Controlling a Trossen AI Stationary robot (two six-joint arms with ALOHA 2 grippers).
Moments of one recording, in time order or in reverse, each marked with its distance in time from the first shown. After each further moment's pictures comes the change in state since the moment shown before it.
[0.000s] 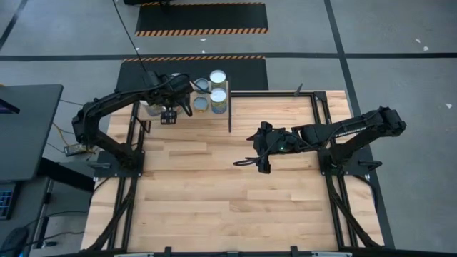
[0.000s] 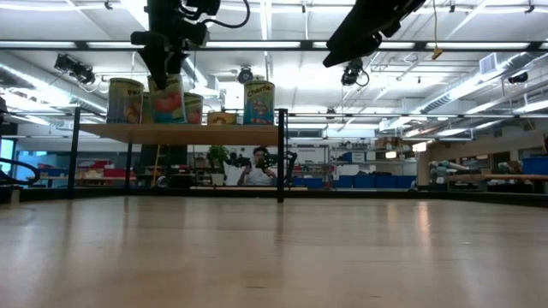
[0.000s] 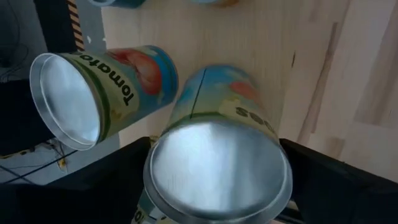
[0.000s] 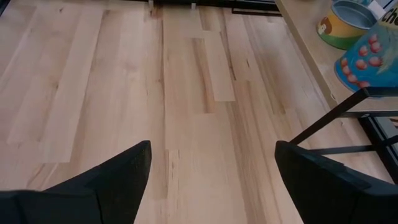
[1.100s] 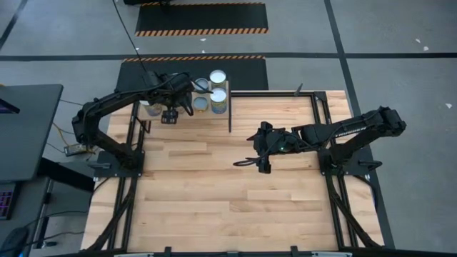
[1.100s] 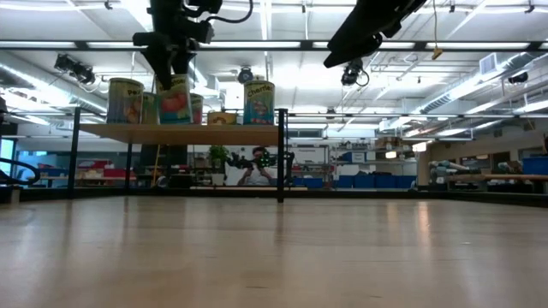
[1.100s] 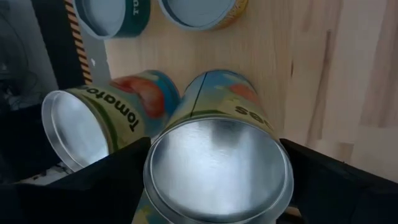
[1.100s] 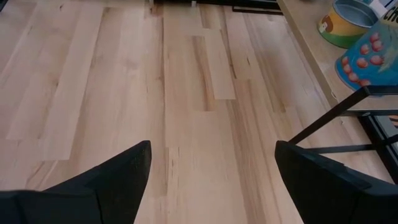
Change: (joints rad) left arm -0.001 0.000 0.000 0.054 0.026 0.112; right arm 0.001 0.000 0.000 -0.008 0.000 -0.003
